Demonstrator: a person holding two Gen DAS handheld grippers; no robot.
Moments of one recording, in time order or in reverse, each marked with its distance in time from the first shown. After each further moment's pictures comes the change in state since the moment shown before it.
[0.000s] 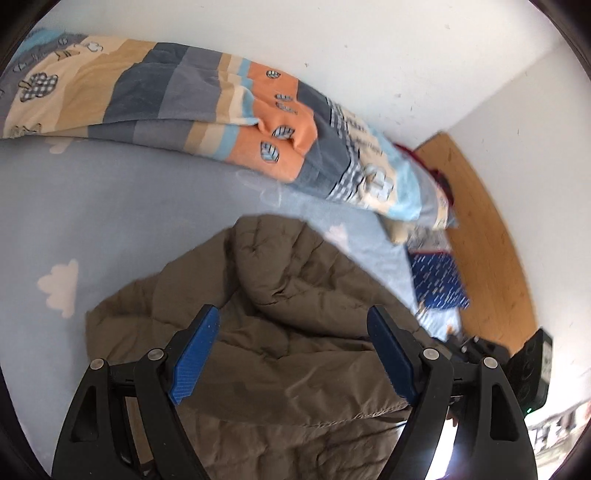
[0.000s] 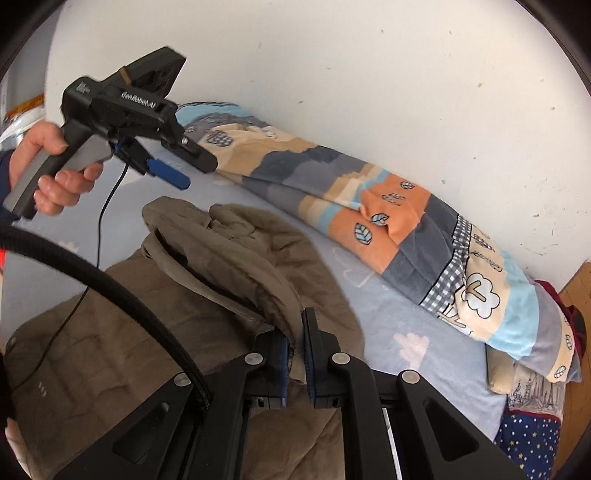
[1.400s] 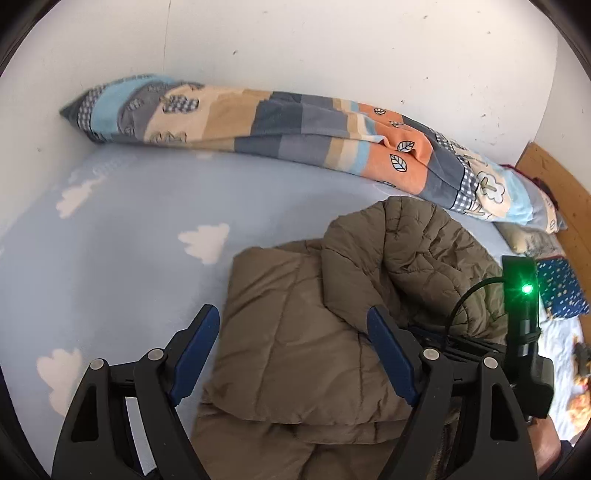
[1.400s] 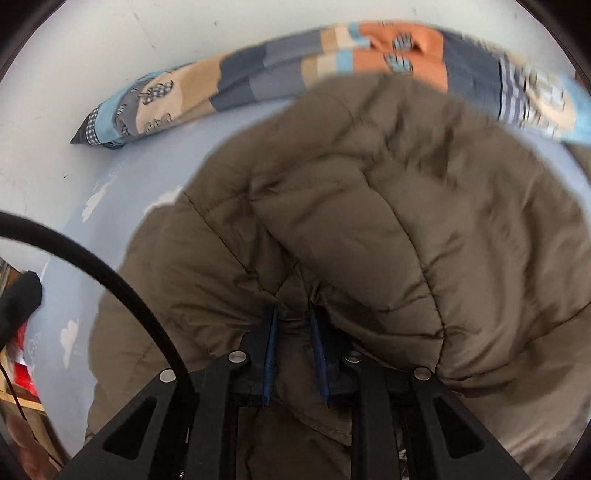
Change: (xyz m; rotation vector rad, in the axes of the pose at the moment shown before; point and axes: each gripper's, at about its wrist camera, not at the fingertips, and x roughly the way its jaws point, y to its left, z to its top) left arm -0.006 0.056 -0.137 -0.020 -0.304 0.478; right arm 0.197 0.110 -0.029 0.647 0.222 0.114
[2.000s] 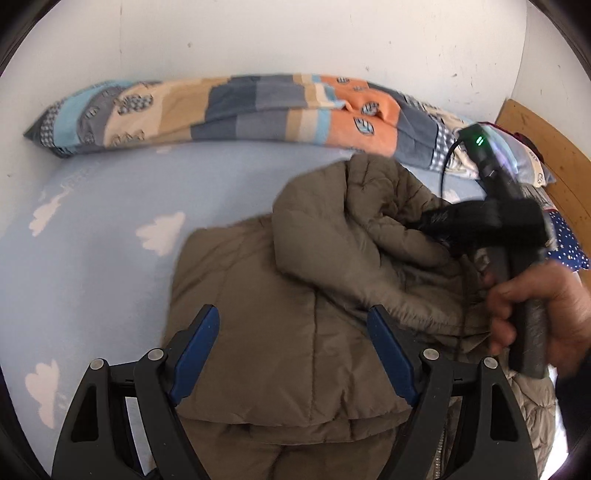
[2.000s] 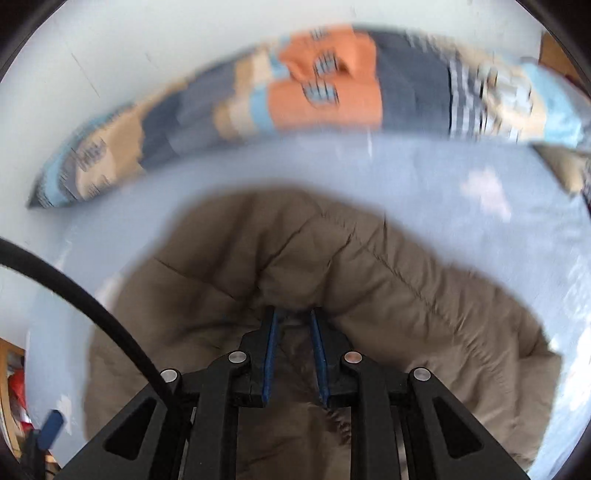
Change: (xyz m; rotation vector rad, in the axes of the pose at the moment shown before) left arm 0.029 -0.044 -0.017 0.142 0.078 -0.032; right arm -0.003 -0.078 0.092 0.124 0.010 -0.134
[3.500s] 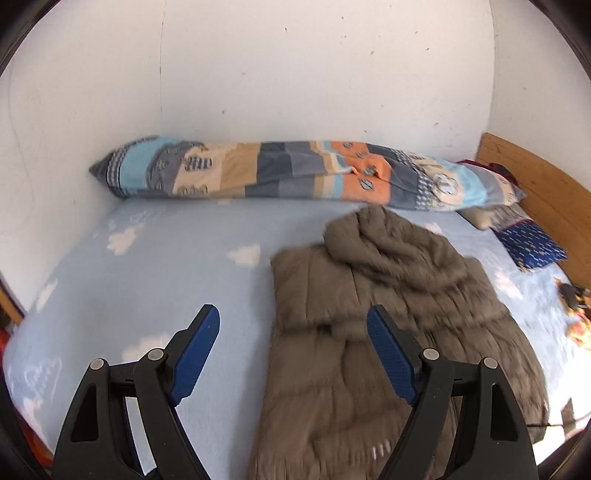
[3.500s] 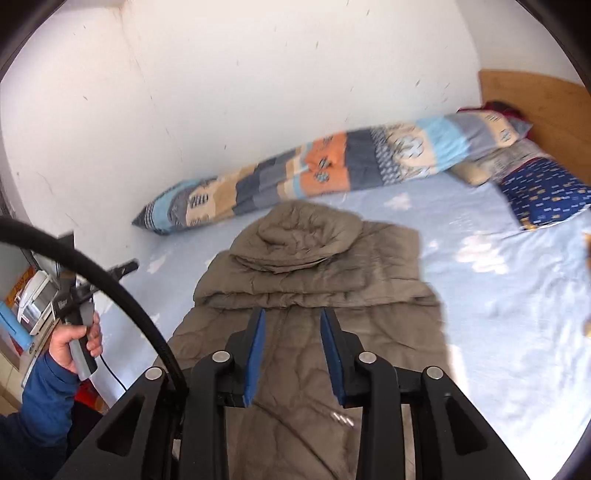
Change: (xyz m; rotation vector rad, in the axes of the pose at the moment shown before) left arm -0.225 0.073 -0.101 0.033 -0.231 0.027; right arm -0.344 -0.088 -0.338 -0.015 -0.459 0.172
